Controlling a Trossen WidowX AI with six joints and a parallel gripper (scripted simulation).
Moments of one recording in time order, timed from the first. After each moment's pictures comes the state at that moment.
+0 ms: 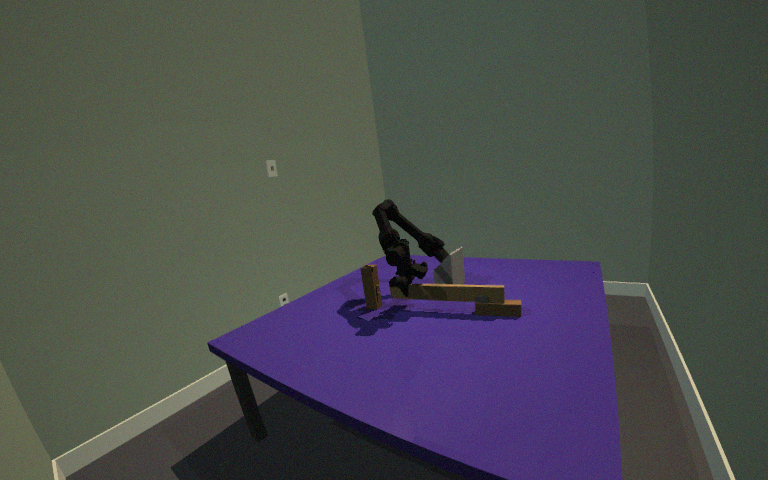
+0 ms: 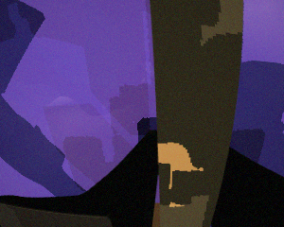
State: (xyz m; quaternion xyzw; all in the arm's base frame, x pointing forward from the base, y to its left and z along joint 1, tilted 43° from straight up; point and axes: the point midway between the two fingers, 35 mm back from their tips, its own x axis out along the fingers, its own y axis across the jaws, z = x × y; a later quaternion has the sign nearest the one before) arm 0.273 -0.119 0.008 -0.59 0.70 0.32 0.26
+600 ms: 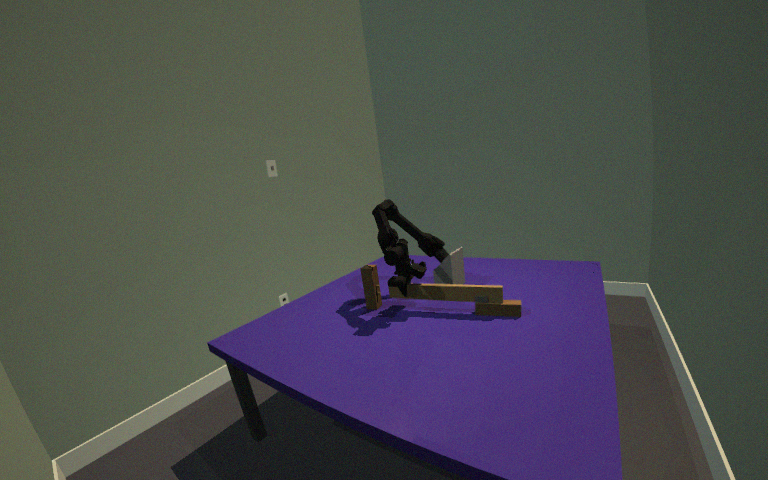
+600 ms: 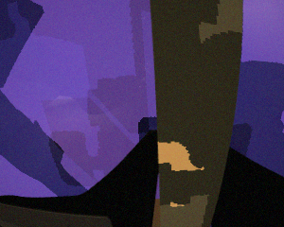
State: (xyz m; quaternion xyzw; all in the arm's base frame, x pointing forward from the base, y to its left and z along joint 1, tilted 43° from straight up) arm 0.273 -0.122 0.013 -0.59 0.70 0.32 0.26
